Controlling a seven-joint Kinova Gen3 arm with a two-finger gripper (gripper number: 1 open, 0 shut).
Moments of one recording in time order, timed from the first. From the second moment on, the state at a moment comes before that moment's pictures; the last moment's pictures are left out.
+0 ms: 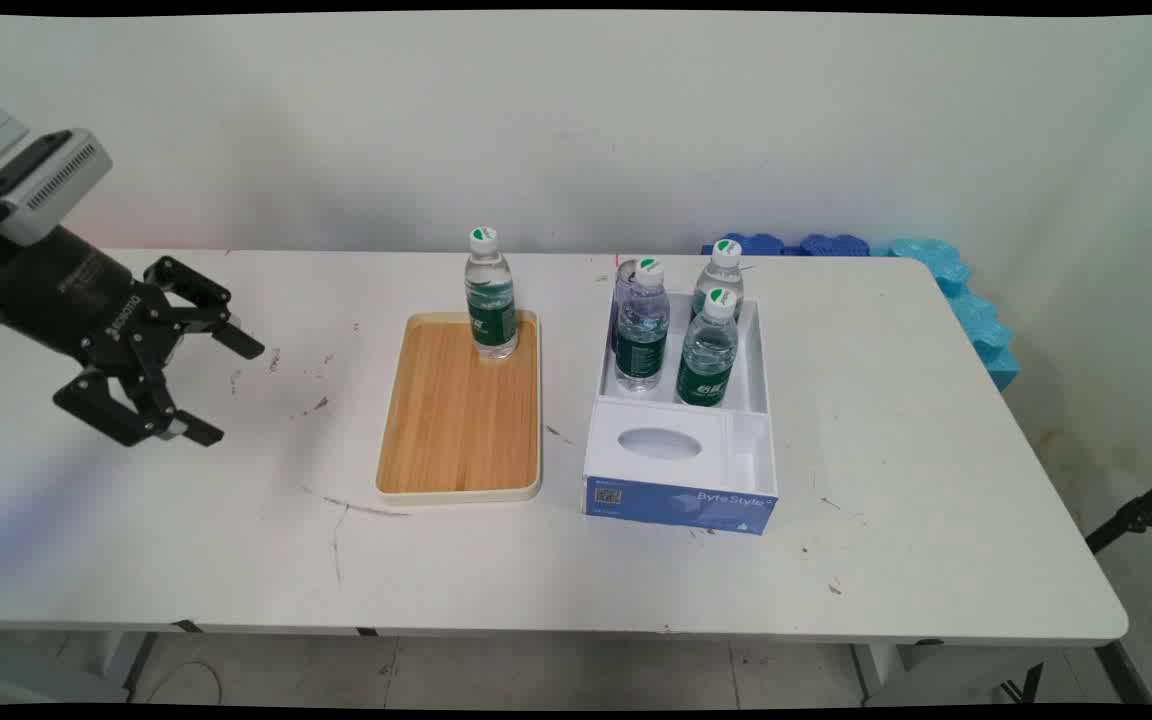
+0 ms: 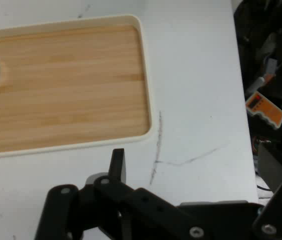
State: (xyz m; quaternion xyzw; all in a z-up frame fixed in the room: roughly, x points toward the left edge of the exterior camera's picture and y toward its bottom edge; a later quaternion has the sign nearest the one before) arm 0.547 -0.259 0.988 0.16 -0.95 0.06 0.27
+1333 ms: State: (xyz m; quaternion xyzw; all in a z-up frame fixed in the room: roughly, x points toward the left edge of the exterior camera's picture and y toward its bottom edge) arm 0.366 -0.439 0.959 0.21 -0.92 0.14 0.31
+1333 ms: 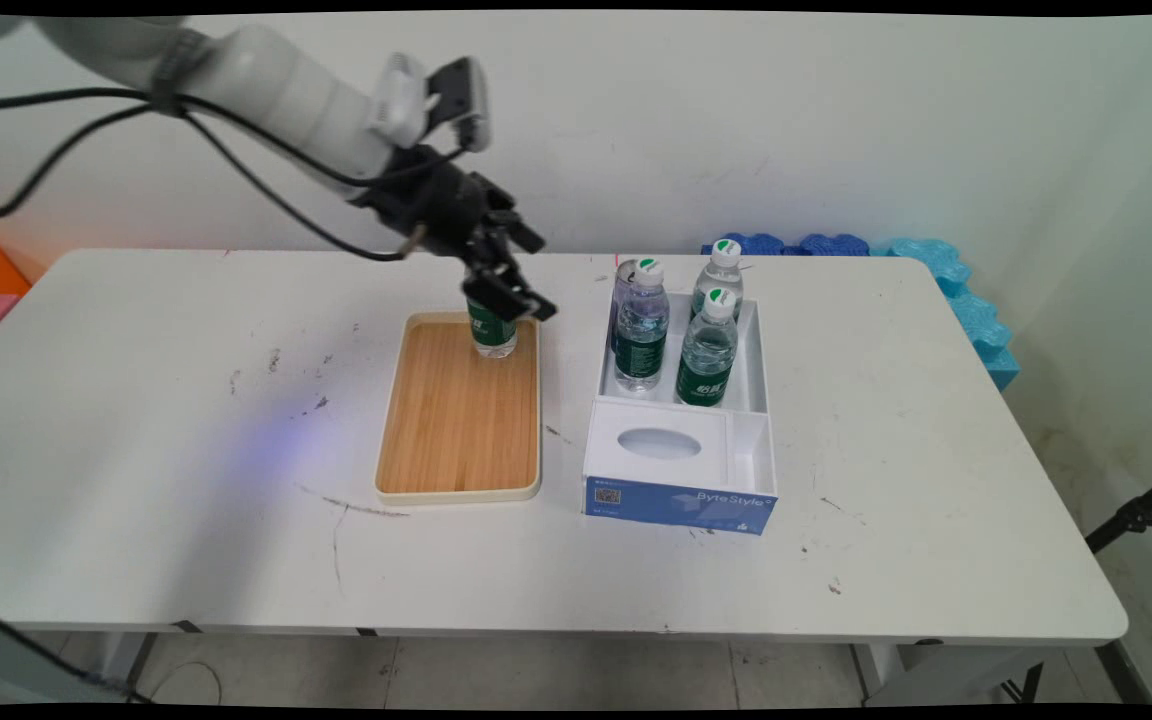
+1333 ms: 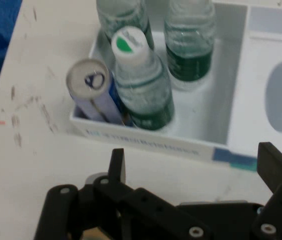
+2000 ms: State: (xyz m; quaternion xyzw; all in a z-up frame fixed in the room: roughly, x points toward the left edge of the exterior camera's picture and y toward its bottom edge) arm 0.309 -0.499 0.922 0.17 -0.92 0.16 0.30
